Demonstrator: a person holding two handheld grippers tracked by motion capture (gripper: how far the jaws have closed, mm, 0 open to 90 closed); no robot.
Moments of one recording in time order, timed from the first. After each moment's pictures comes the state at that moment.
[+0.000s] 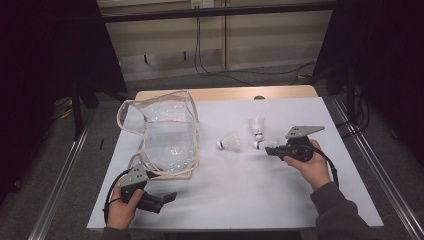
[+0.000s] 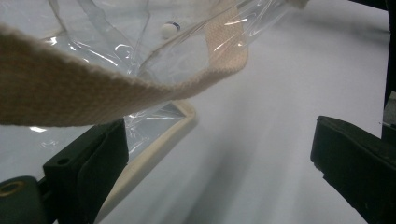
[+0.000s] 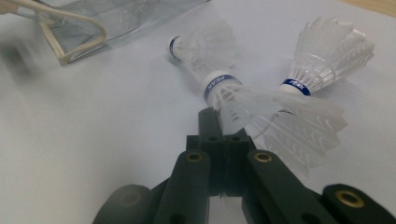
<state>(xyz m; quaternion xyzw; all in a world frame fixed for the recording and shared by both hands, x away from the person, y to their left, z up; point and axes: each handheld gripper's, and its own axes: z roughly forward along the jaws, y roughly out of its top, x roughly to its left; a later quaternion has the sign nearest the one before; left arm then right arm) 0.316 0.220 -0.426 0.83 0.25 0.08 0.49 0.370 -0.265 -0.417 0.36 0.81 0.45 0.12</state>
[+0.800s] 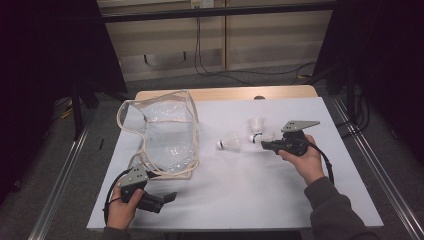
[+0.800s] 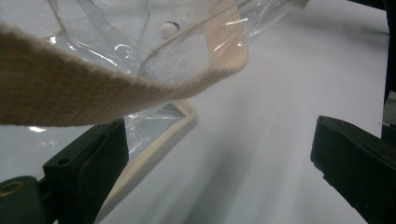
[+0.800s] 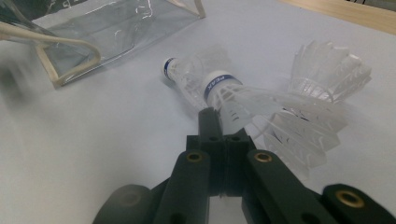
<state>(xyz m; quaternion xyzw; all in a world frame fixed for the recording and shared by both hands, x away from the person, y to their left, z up) 0.316 0.220 -0.427 0.83 0.25 0.08 0.49 0.384 -0.254 -0.412 0.37 0.80 0.46 0.12</state>
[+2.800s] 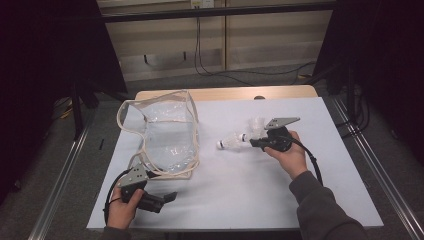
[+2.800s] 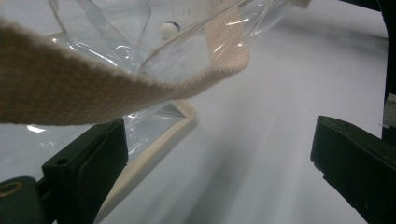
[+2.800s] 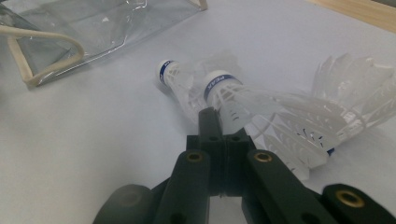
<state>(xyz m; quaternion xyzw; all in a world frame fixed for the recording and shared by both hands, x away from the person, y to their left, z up) 0.316 0.219 -0.428 0.83 0.25 0.08 0.50 0.405 -0.219 -0.418 0.37 0.82 0.43 0.13</state>
